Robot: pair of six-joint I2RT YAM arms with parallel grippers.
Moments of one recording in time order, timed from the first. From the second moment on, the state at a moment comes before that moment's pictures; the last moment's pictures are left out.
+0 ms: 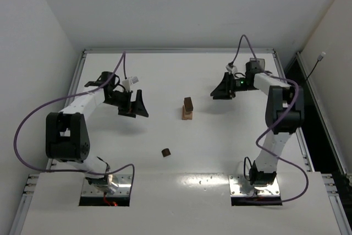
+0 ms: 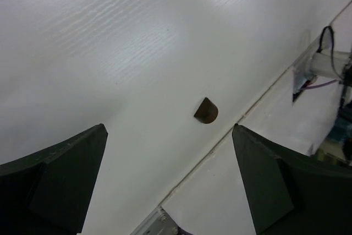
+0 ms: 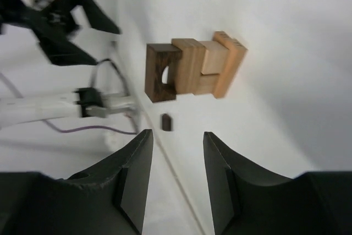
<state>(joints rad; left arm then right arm) -0.03 1.58 1.07 -0.77 0.77 0.08 -0.04 2.01 1.29 -0.51 -1.22 0.11</state>
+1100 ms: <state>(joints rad) -0.71 1.31 0.92 -0.70 0.33 0.29 -0.13 1.44 1.09 -0.75 -0.24 -0.30</state>
